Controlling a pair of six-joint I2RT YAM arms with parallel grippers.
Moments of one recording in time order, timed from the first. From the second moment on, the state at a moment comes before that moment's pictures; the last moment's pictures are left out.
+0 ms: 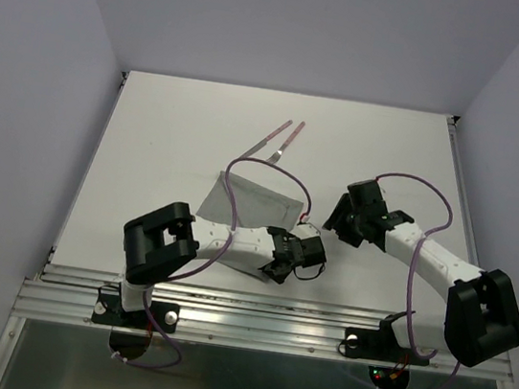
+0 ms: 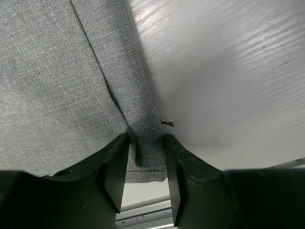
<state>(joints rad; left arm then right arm) -1.25 1.84 1.18 -0.68 -0.39 -0.60 0.44 1.33 0.75 -0.41 0.10 0.84</state>
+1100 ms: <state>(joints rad) -1.16 1.72 1.05 -0.58 -0.34 -0.49 0.54 1.45 0.70 -0.21 -0.17 0.91</state>
